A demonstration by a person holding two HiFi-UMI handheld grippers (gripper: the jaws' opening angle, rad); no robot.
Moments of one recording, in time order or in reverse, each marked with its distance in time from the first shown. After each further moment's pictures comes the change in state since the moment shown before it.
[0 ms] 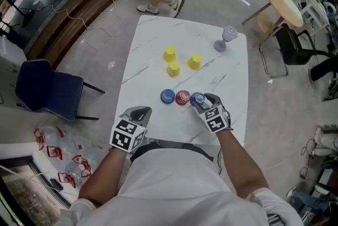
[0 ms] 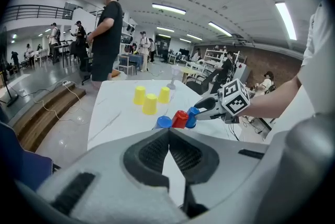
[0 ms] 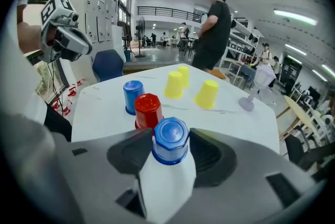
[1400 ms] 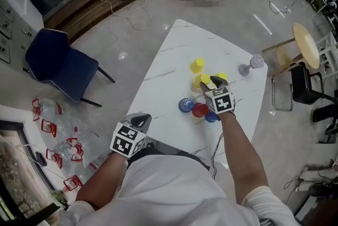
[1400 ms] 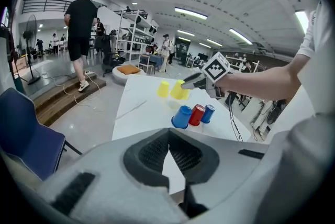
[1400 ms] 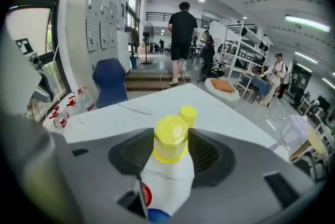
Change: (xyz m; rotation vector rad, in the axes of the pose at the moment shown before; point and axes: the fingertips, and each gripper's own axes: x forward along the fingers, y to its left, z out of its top) left arm -0.049 0.051 -0.054 -0.163 -0.037 0.148; right arm 0.075 -0.016 0.156 -0.052 -0.082 0.059
